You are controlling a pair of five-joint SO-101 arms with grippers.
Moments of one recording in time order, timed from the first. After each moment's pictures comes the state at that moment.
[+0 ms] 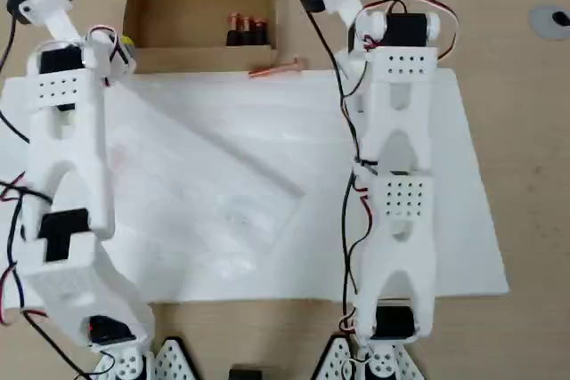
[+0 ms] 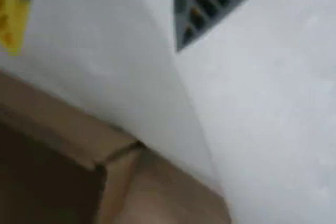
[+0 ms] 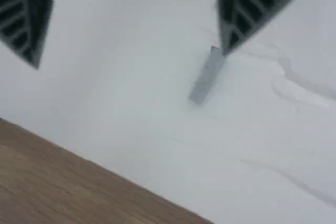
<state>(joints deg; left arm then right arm) -13.5 17.8 -11.2 53.5 10.9 -4.3 56.1 -85.1 101.8 20.6</state>
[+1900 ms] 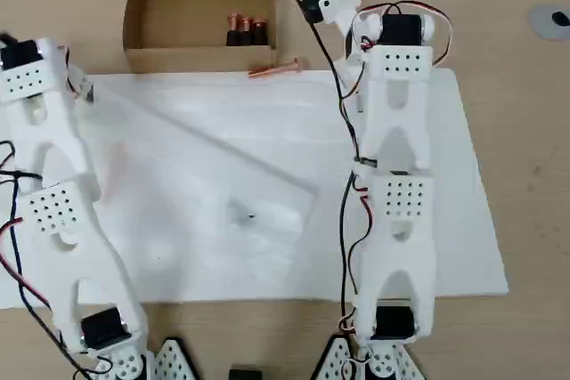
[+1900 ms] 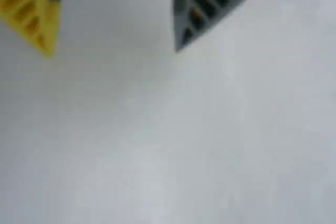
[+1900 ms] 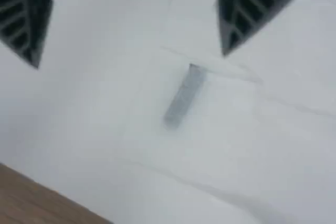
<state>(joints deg) -24.8 57.4 -61.6 91.2 31.2 -4.3 56.1 -79.4 101.8 20.6</state>
